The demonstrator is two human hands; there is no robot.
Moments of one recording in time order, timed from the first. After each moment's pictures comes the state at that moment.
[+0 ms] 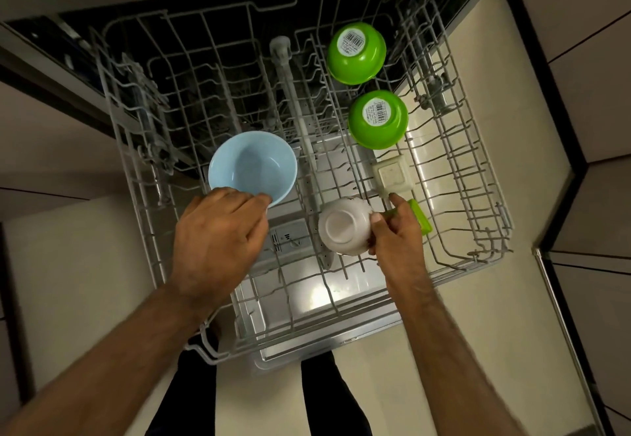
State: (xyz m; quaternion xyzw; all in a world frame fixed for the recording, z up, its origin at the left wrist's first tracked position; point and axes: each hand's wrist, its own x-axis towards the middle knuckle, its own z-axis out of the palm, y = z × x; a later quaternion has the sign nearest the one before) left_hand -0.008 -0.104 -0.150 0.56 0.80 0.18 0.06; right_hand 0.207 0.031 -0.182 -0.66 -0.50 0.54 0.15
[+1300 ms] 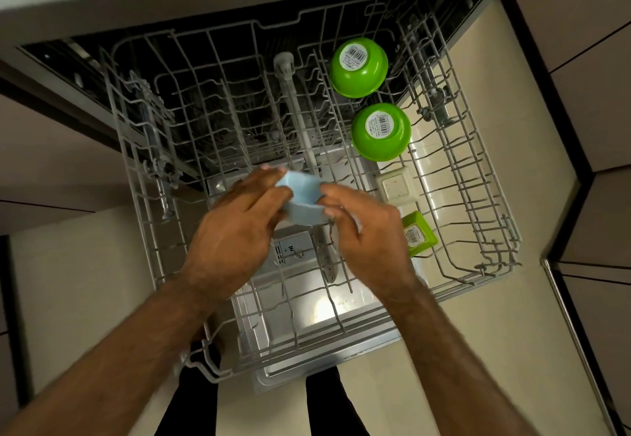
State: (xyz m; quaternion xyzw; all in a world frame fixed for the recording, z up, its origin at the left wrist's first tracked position) left_hand -0.017 -0.079 -0.150 0.59 0.76 0.21 0.16; right_hand 0.158 0.033 -0.147 -0.37 -0.82 0.38 0.21
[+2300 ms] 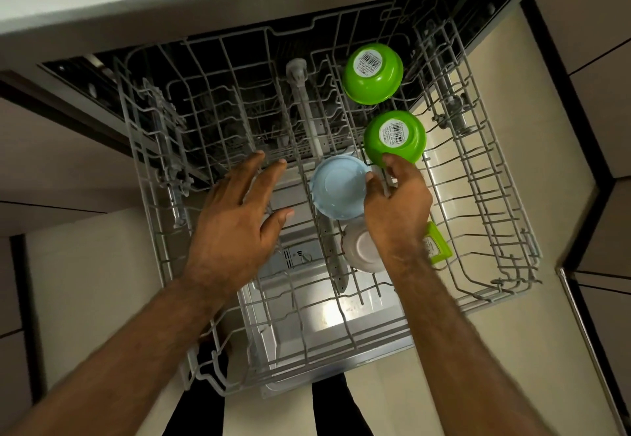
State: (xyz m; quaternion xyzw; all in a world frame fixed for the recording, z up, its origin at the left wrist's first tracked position) left_hand -0.034 -0.070 -0.156 0.52 0.82 0.17 0.15; right_hand 0.128 0.080 -0.166 -0.63 -0.65 0.36 0.22
